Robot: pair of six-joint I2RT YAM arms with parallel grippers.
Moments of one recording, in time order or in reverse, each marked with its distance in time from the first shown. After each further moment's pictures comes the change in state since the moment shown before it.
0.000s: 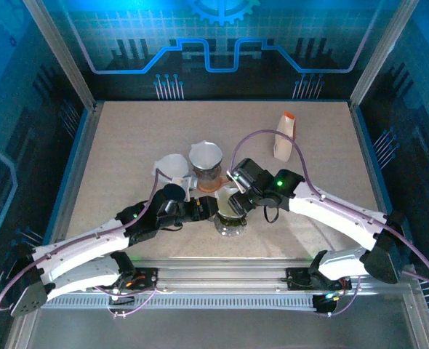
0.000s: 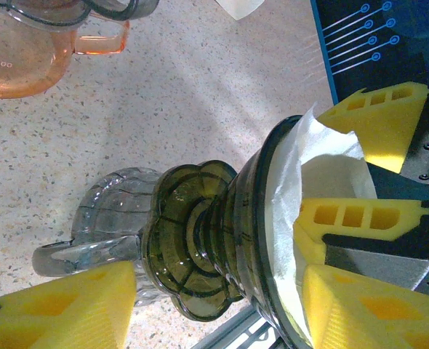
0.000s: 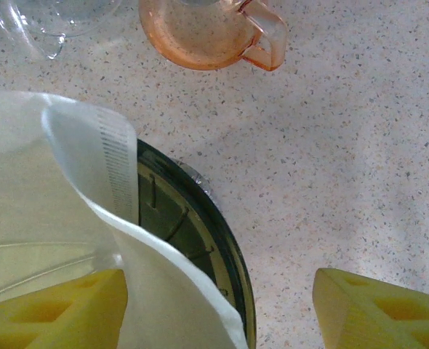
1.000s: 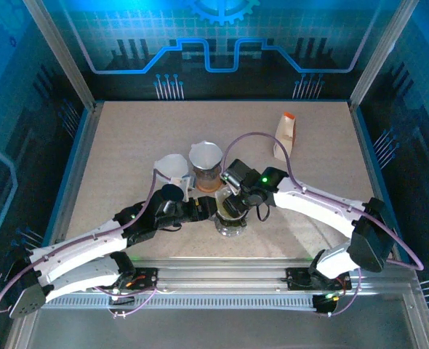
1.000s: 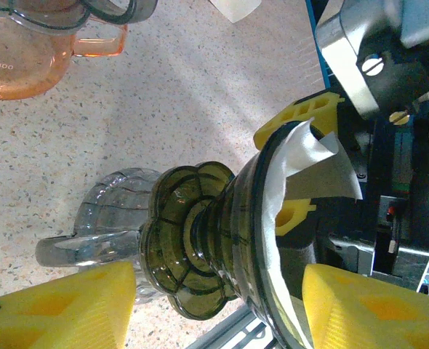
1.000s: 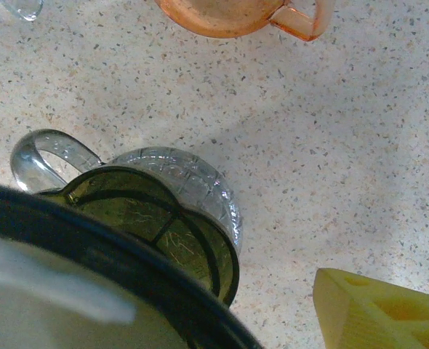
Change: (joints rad) left arm 0.000 -0.021 -0.002 -0.010 0.000 0.000; right arm -0.001 0.132 0.022 0.004 -0.042 0.000
